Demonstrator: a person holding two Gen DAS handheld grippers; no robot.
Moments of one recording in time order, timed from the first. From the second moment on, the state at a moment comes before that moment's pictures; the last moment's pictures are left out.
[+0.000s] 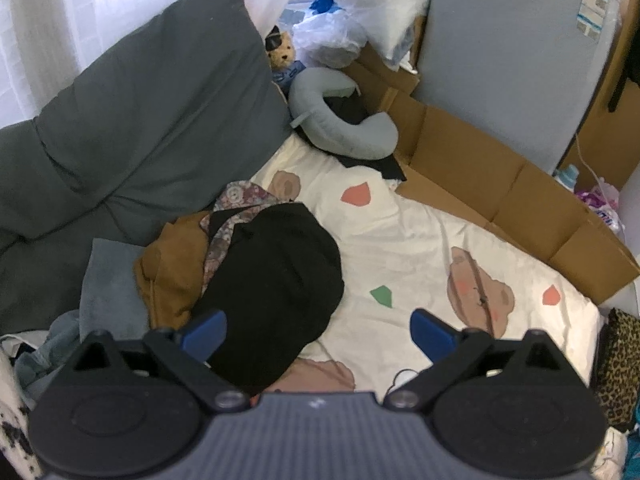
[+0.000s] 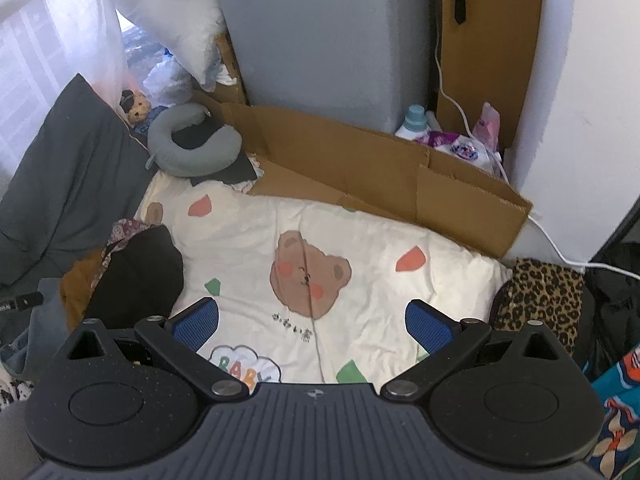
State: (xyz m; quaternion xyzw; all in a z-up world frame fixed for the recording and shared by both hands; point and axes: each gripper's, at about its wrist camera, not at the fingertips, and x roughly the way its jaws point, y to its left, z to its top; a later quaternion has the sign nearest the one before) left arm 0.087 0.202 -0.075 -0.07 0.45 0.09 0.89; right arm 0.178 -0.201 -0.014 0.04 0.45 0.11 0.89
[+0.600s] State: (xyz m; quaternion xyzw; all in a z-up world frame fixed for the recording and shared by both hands) left arm 0.125 0.238 -0.149 -0.09 0.46 0.12 0.87; right arm 0.249 -0.158 -0.072 0.00 0.46 0.18 0.87
